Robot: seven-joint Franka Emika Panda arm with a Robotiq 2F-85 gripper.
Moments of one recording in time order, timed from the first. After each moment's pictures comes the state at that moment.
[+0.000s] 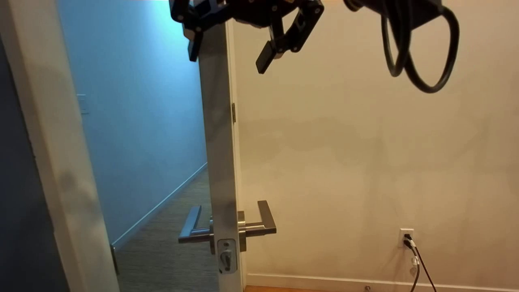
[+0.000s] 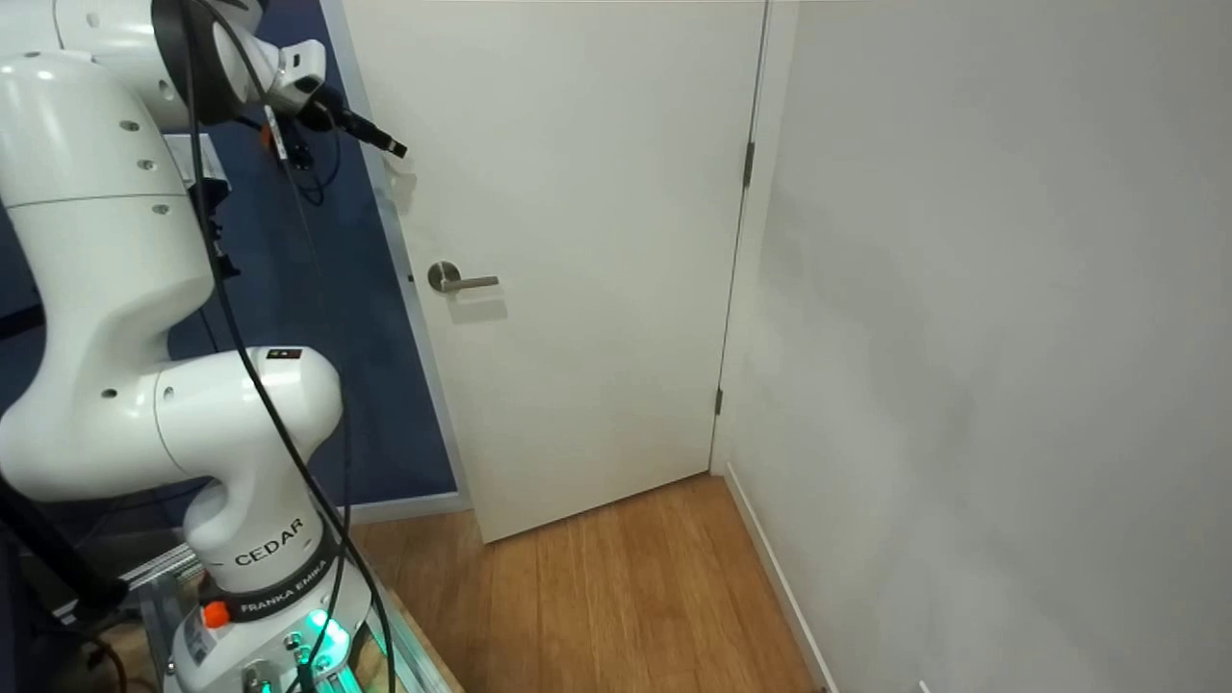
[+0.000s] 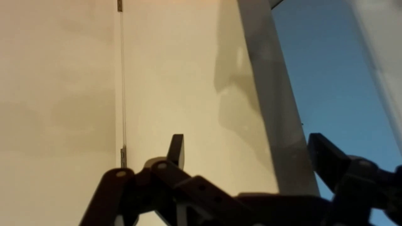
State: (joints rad) arm 1.15 0.31 0.01 -1.45 2.18 4.21 -1.55
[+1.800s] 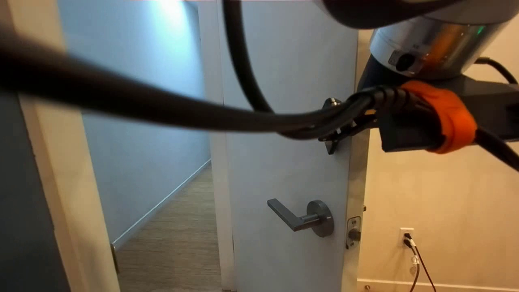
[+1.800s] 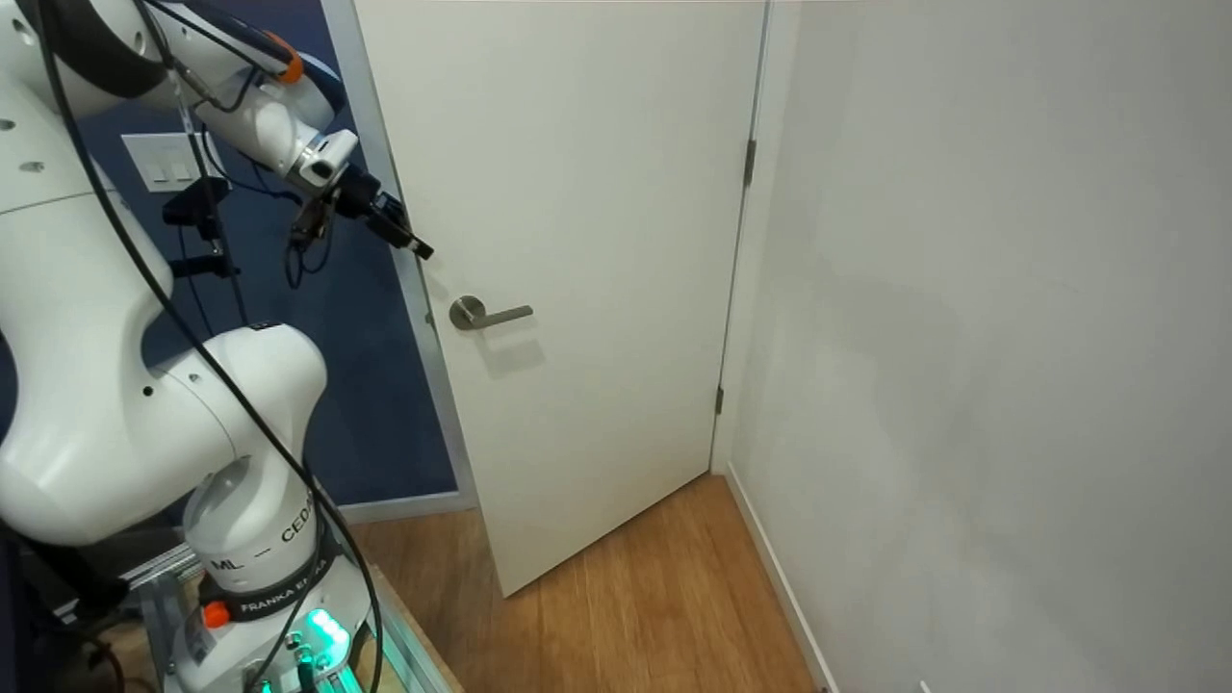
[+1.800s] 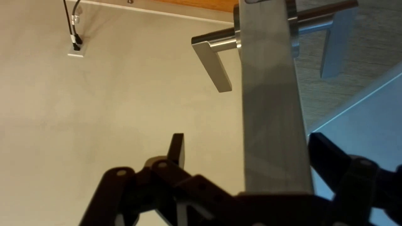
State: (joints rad) arm 1.92 0.30 -0.98 -1.95 2.52 4.22 -1.36
